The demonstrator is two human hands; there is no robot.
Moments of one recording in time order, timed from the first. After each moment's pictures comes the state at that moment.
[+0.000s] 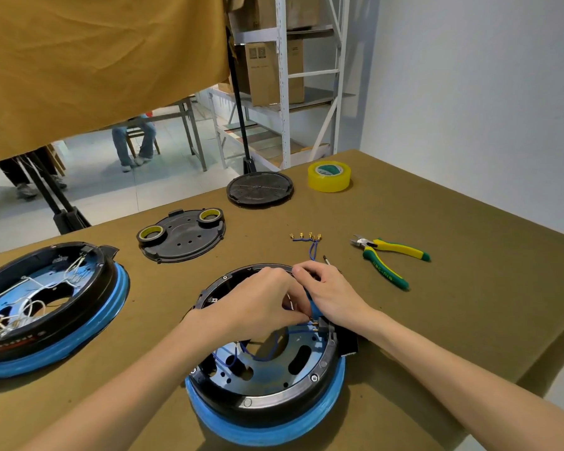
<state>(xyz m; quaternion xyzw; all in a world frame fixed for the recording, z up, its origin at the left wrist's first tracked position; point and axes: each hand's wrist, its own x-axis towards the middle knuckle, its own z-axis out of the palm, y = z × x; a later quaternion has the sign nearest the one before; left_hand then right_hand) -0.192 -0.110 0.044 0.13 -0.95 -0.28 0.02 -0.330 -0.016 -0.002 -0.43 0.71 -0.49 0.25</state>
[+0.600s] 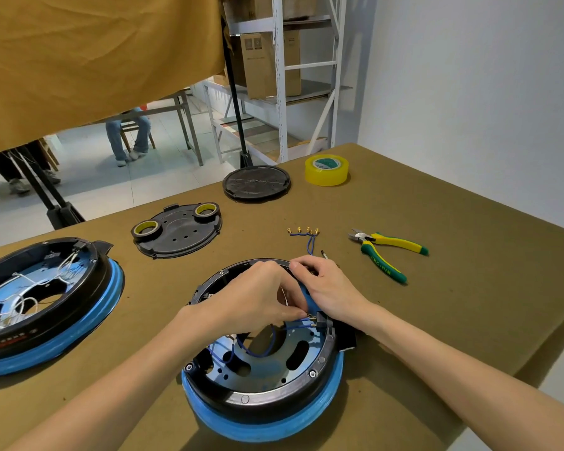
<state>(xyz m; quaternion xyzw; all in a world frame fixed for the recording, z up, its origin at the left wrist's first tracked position) -0.191 -0.120 0.036 0.13 -0.93 -0.34 0.02 -0.332 -0.016 -0.004 -0.43 0.71 -0.49 0.25</state>
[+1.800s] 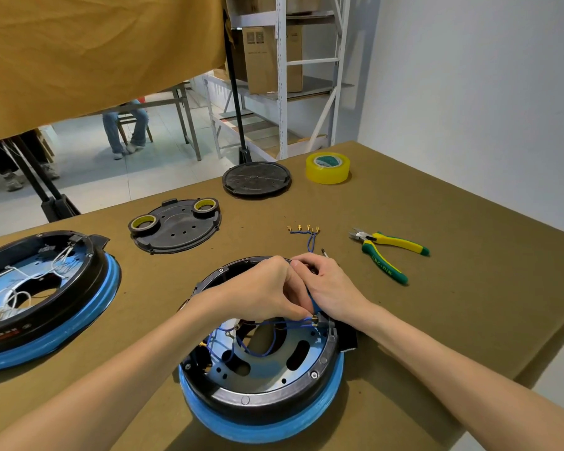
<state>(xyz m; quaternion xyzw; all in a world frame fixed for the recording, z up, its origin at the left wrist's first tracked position) -0.204 -0.123 0.041 0.12 -0.90 -0.42 -0.04 -0.329 -0.018 -0.003 -0.42 0.72 -0.50 0.25</state>
